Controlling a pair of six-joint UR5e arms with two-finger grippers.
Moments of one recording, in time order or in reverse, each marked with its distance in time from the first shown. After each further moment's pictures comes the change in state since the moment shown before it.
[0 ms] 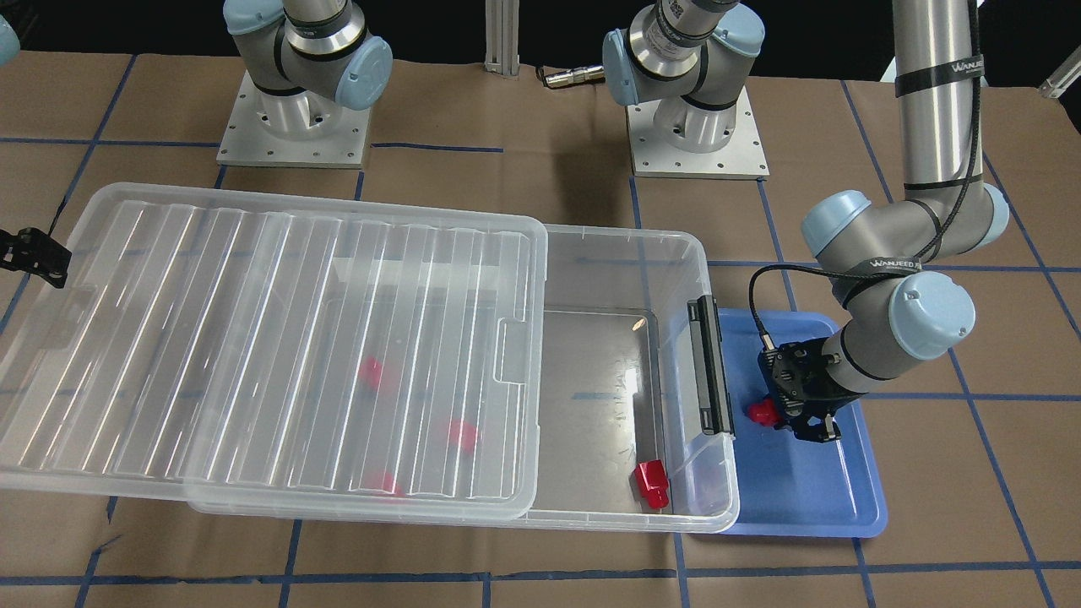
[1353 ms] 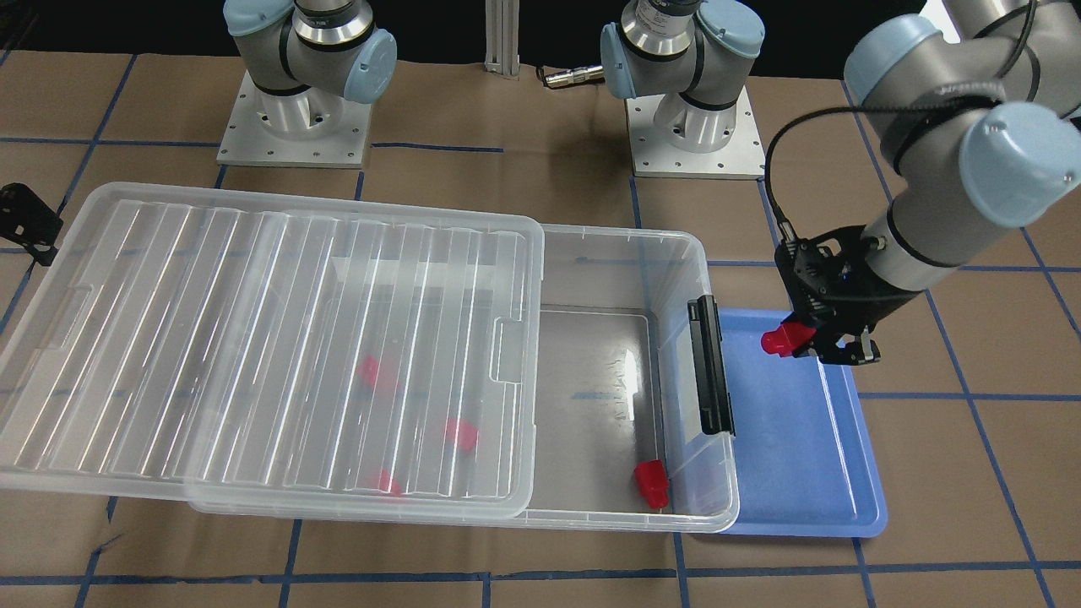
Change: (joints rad) left arm -0.222 0.254 0.337 -0.629 0.008 -0.213; right arm 0.231 -0.073 -0.275 0.319 0.069 0.326
